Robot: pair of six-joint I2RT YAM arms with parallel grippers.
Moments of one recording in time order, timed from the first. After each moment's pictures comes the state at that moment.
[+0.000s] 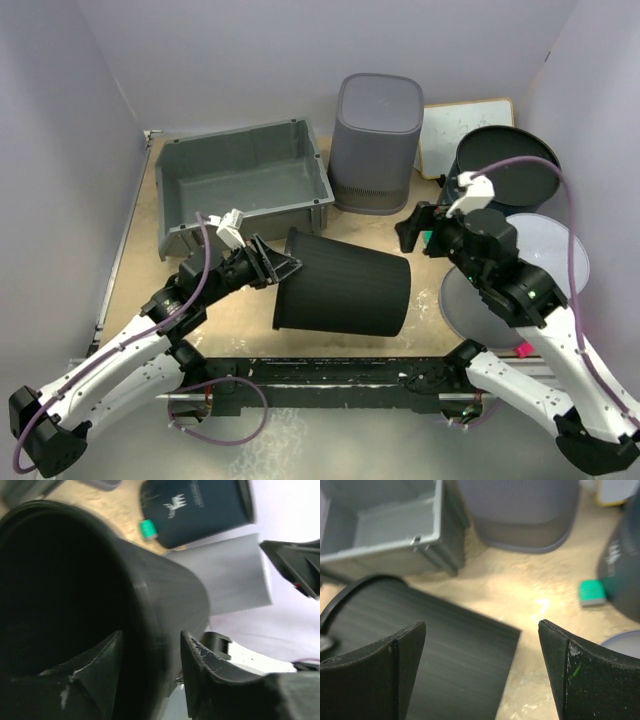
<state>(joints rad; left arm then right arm) -0.70 0.68 0.55 -0.05 0.15 -1.01 0.61 0.77 1.10 -0.70 0.35 0.39</state>
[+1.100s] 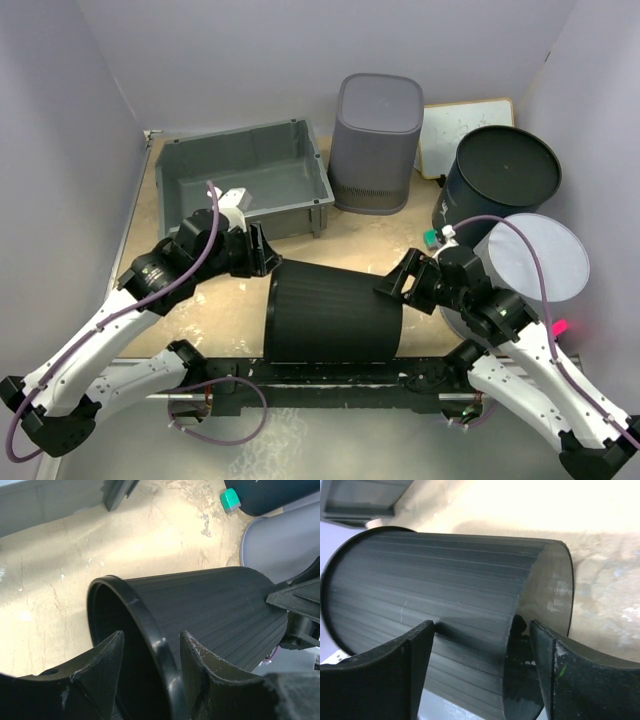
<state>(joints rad) -0.70 0.87 1.05 -0.77 -0.01 -0.62 0.61 0.64 0.72 -0.79 -0.07 0.98</state>
